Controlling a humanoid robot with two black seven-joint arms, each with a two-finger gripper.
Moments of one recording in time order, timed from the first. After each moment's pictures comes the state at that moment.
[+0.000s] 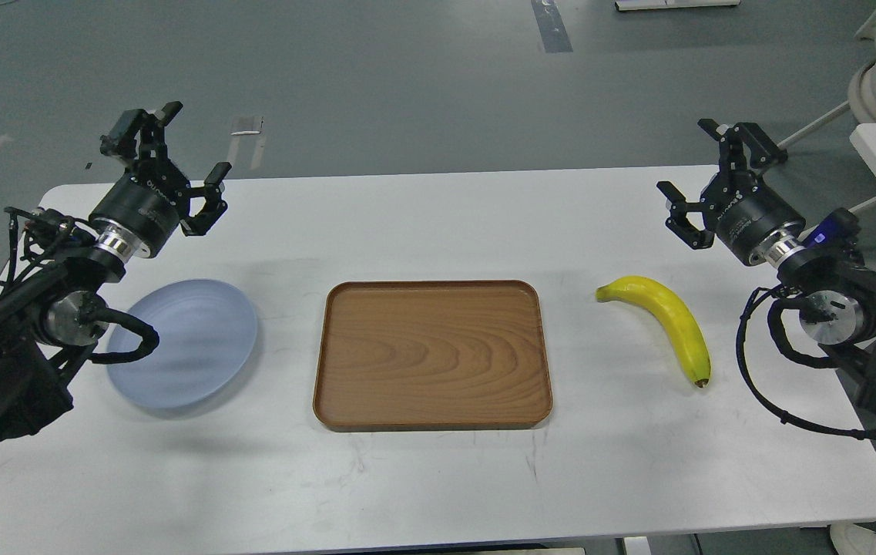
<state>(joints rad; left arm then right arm) -0.78 0.36 -0.57 -0.54 0.09 -0.49 -0.48 0.82 -0.48 0.24 0.60 0.10 0.49 0.49</state>
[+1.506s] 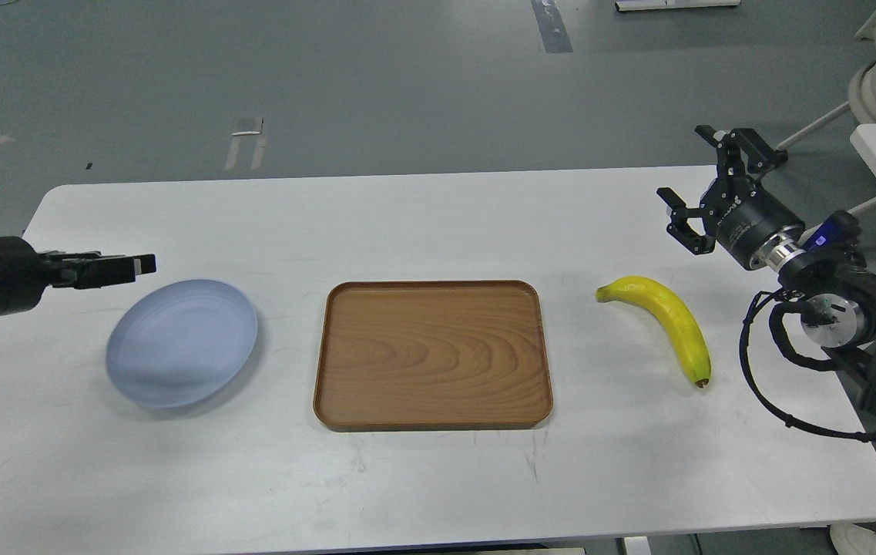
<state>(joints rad) -0.81 0.96 -0.33 -0.99 1.53 -0.37 -0.49 0.82 -0.49 0.22 0.59 0.08 0.49 0.49</state>
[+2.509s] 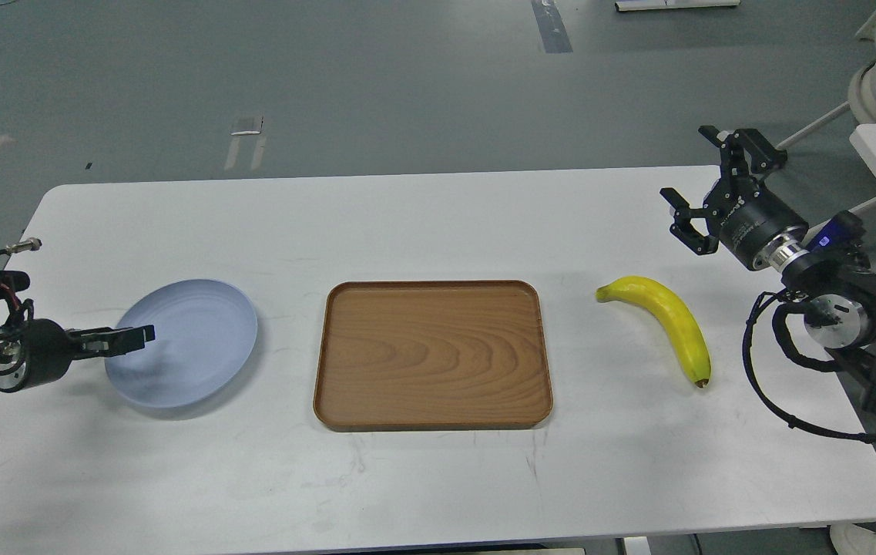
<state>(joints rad) -0.71 0.74 -0.21 -0.69 1.45 -0.24 -0.49 0.81 -0.49 0.22 0.59 0.08 0.49 0.49</state>
